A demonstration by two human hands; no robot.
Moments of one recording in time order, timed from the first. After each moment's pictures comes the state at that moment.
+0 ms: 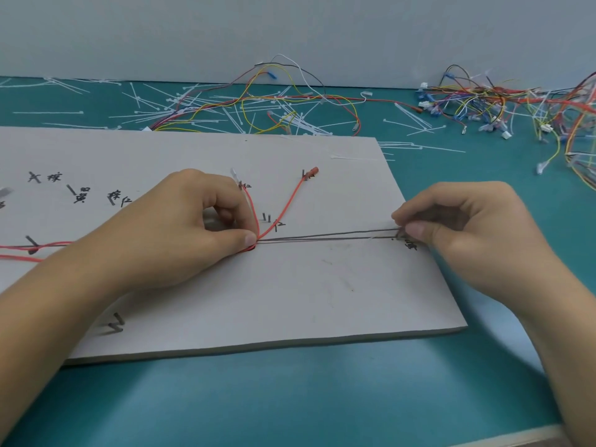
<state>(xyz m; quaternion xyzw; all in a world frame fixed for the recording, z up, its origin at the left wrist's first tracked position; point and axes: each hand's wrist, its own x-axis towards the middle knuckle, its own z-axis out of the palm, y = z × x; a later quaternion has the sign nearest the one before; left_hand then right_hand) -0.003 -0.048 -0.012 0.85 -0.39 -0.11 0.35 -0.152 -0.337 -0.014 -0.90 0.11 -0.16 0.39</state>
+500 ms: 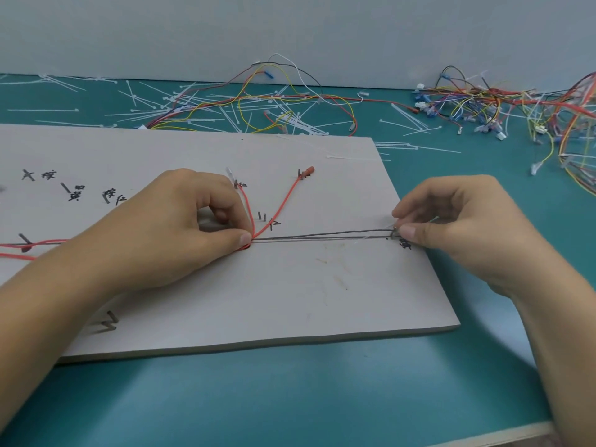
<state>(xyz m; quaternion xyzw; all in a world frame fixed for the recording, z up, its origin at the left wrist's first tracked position) -0.002 -0.044 -0.016 0.84 -0.41 -0.09 0.35 -0.145 -0.342 -0.008 -0.88 0.16 -0.10 0.44</state>
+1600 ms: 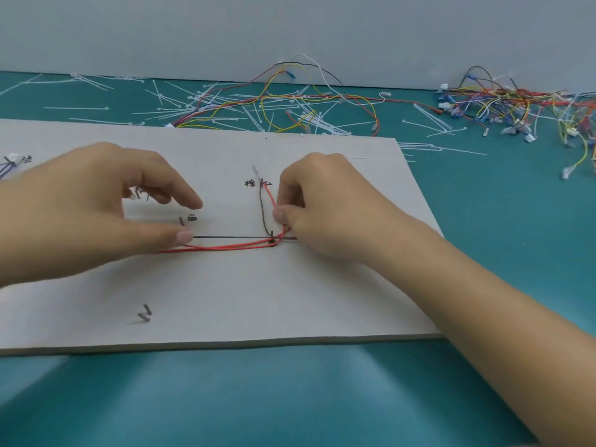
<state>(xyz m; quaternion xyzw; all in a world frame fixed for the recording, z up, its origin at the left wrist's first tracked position) 0.054 0.050 -0.025 0.89 -0.41 0.02 0.22 -0.051 -0.221 -0.006 -0.97 0.01 -0.04 0.22</state>
